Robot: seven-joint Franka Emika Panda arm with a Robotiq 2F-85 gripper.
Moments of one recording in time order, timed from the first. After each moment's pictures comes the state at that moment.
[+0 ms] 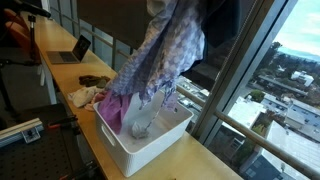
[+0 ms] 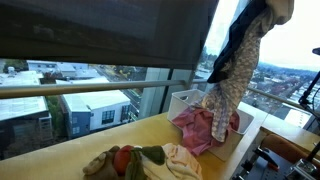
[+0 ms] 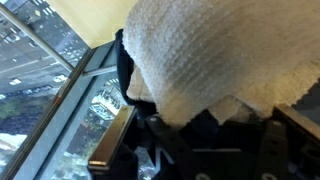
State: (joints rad) arm -0.08 -0.07 0.02 -1.37 -0.42 1.79 0.28
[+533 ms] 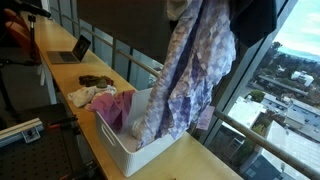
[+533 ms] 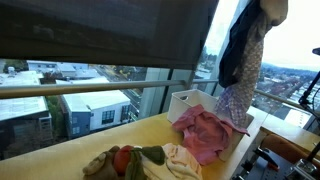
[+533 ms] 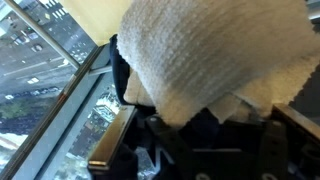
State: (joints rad) arm -0.07 0.08 -0.01 -1.17 -0.43 1.72 0.23
